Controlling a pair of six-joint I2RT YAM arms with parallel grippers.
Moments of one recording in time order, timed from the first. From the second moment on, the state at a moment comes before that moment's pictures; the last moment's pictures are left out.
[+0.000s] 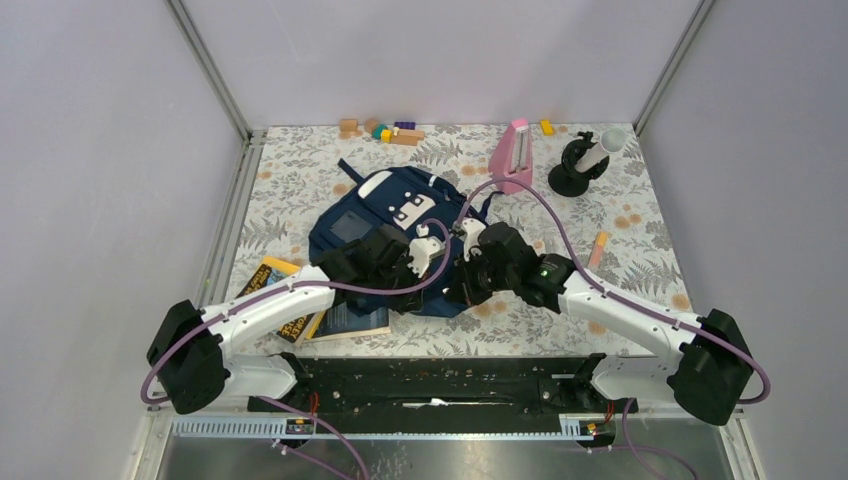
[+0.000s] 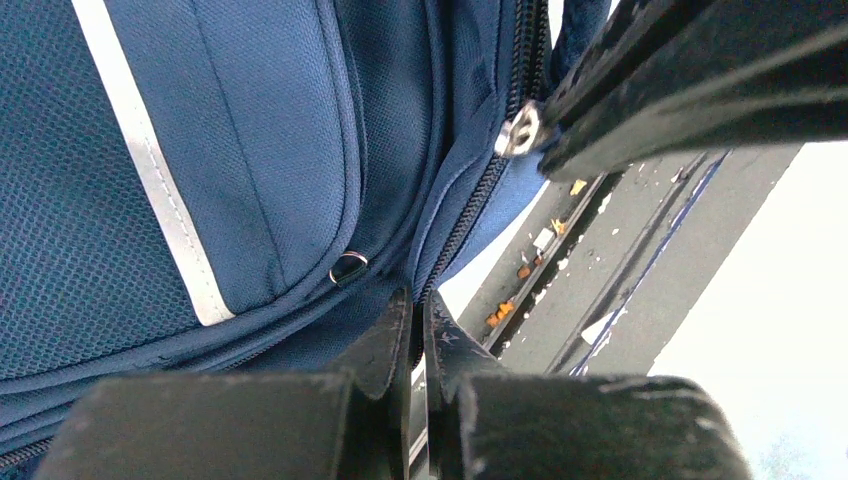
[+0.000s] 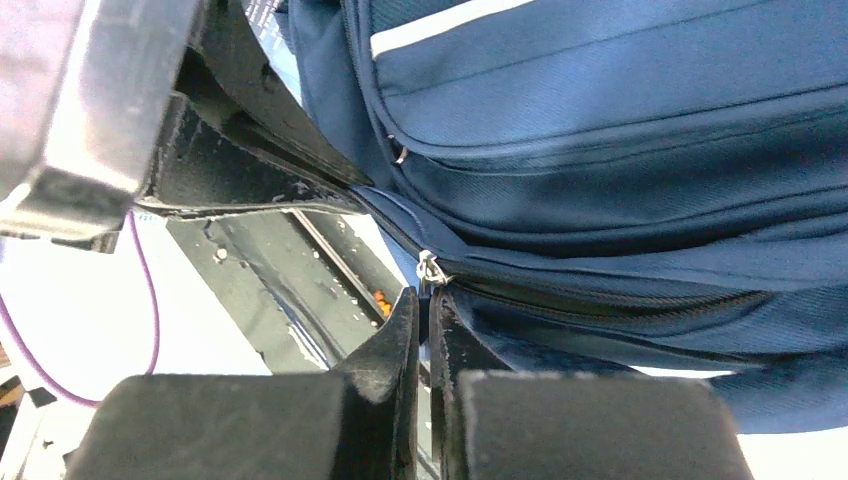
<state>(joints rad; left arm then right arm) -0.84 1.26 0.87 -0.52 0.32 -0.11 0.84 1.22 0.84 -0.37 -0.27 0.41</state>
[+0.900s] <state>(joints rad) -0.80 0.98 0.86 -0.47 0.06 -0.26 0.90 1.25 0.74 -0.23 -0.11 0.58</state>
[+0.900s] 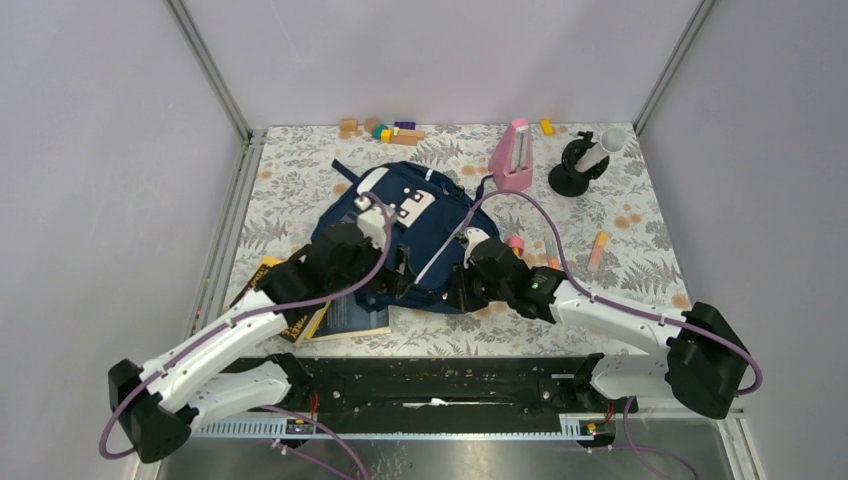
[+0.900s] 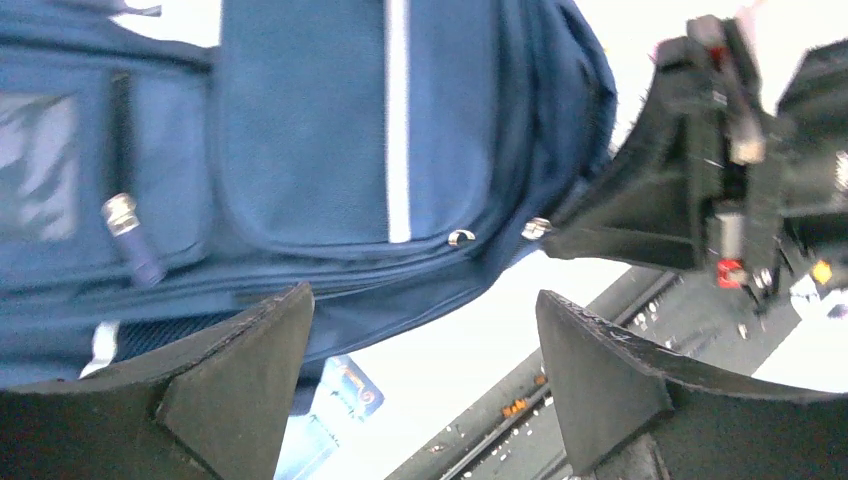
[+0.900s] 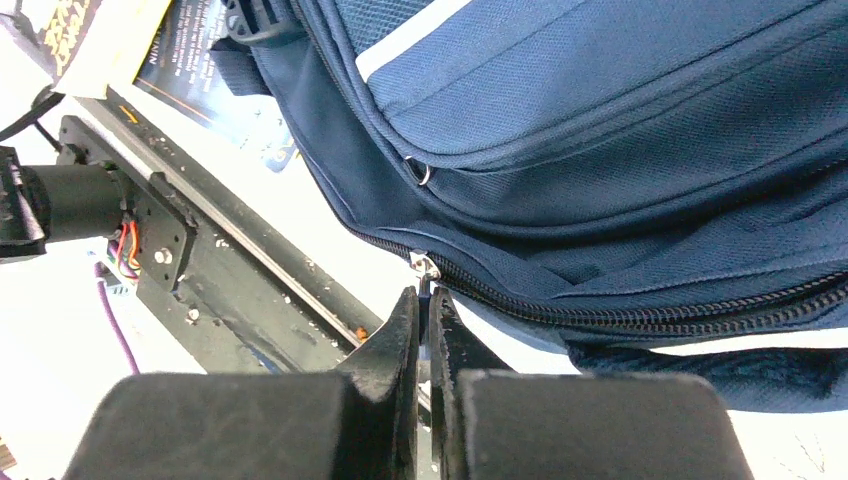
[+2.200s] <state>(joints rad) -0.62 0.86 0.40 -0.40 -0.46 -1.32 0.90 1.27 0.72 -0.22 -0.10 0.62</state>
